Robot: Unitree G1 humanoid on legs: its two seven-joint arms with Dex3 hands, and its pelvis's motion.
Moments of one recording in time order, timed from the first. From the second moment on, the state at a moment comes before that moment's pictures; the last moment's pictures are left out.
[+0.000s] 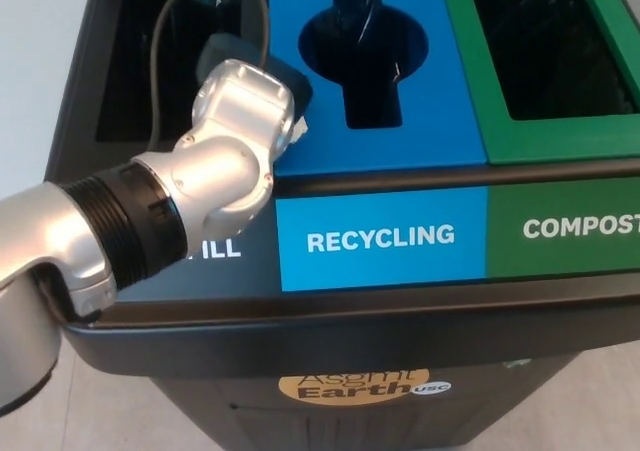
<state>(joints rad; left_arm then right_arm) -1.13 0.48 -1.22 0.41 0.80 0.69 -0.66 0.15 -0.67 0.00 1.04 -0.23 -0.50 -0.06</state>
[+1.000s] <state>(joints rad) -0.95 0.52 -0.95 0.43 0.82 0.43 -0.07 0.14 -0.67 0.03 1.01 -0.29 -0.50 -0.15</state>
